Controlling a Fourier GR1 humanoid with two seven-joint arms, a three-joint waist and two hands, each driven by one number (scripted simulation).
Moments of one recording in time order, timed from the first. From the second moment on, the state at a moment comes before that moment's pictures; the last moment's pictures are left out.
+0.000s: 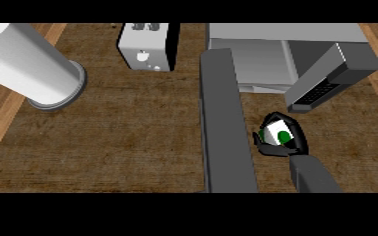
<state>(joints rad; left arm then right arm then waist) 0.75 0.07 0.36 -2.32 0.62 -0.57 -0.06 -0.45 -0.14 -0.21 -0.37 0.13 0.08 -1.01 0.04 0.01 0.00</state>
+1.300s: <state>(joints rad) 0.60 0.14 0.41 -2.30 0.70 -0.55 0.00 -0.91 -0.27 -0.27 -0.14 0.17 -0.10 -0.82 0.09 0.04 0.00</state>
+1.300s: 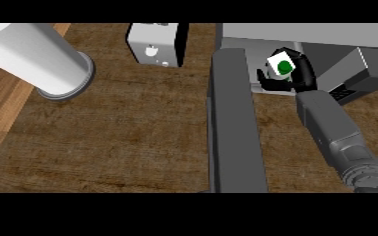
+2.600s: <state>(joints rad) 0.49 0.20 0.41 -2.25 0.74 -0.55 0.03 -1.02 -0.41 -0.28 -0.09 0.21 -0.35 -0.71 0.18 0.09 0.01</state>
